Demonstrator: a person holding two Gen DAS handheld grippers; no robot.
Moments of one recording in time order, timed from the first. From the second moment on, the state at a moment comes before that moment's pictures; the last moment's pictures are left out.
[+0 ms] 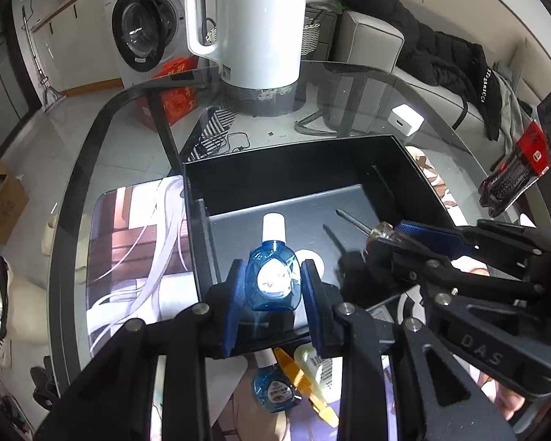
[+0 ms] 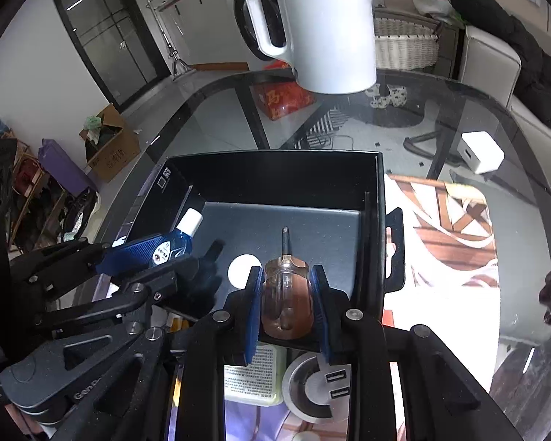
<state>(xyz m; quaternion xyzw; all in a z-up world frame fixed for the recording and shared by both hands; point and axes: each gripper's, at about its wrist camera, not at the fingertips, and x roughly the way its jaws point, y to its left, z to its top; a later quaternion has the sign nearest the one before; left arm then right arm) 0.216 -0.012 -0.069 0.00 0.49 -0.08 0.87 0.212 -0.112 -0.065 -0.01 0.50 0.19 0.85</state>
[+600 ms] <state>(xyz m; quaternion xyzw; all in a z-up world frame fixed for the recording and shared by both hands) 0.197 -0.007 -0.053 -0.02 0.46 -0.11 0.88 0.198 -0.126 -0.045 0.01 0.47 0.21 0.86</state>
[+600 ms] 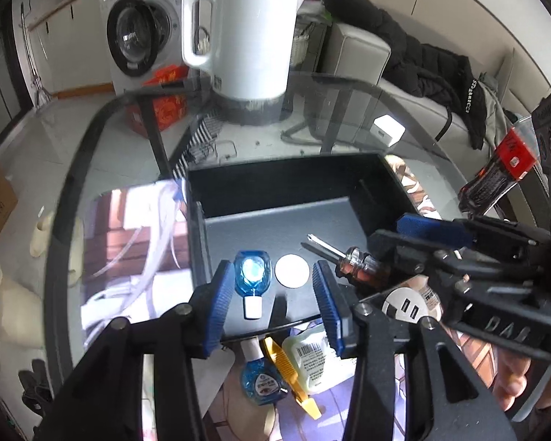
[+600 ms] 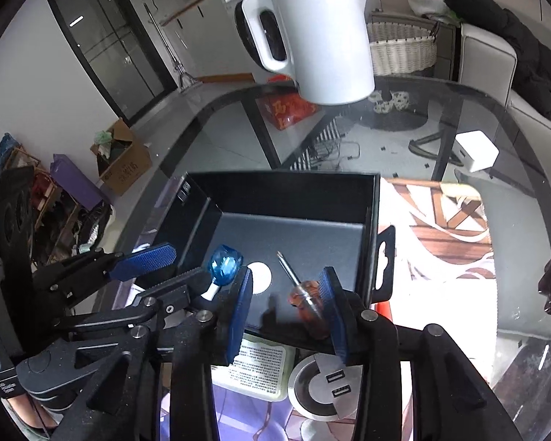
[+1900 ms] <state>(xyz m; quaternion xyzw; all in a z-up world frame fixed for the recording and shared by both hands) 0.151 0.045 -0.108 0.01 0.54 -0.10 0.84 0.179 -0.192 -0.083 -0.06 0.53 0.18 0.83</state>
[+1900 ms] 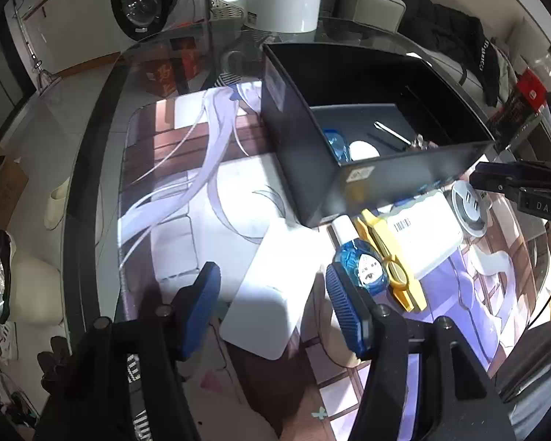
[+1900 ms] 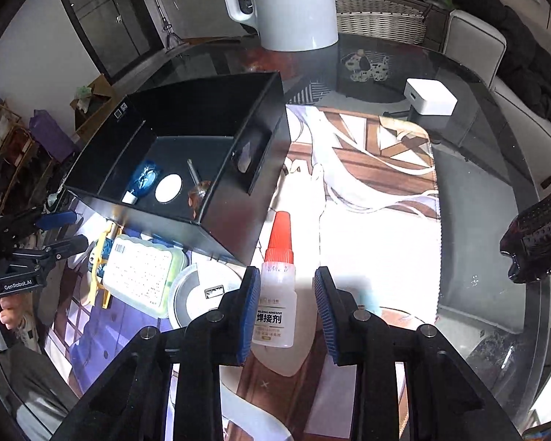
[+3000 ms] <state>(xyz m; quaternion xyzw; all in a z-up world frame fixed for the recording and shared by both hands) 0.090 -0.001 -0.109 0.05 0.56 -0.10 0.82 0.078 -0.146 -0.100 -0.13 0.55 0.23 0.79</state>
